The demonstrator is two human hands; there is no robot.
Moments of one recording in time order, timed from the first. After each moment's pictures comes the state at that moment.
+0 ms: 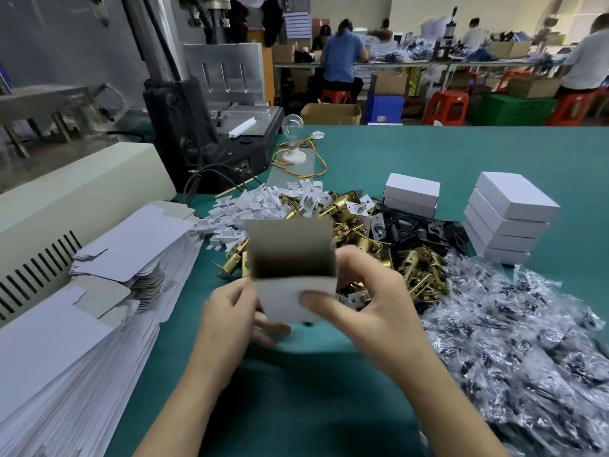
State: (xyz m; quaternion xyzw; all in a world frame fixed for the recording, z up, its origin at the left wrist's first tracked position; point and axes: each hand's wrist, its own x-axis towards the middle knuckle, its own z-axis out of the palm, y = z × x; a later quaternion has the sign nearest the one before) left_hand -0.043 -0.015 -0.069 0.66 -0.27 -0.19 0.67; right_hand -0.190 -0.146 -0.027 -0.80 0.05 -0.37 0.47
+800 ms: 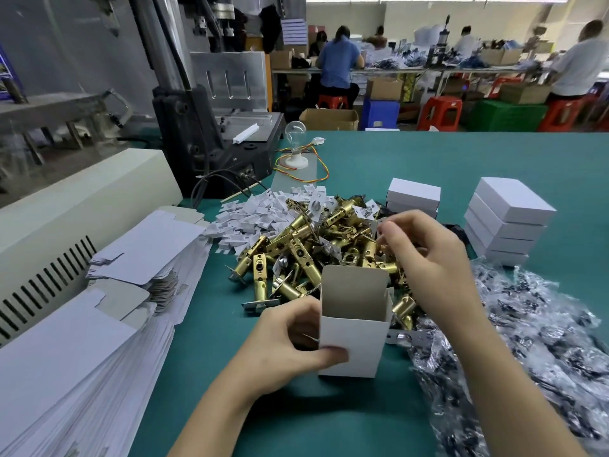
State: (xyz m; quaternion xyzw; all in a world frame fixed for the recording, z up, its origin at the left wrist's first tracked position) left_hand -0.056 -0.014 -0.081 0.61 -0.48 -0.32 0.54; right_hand -0.199 -0.188 -0.001 -0.78 0.22 -0.43 0.40
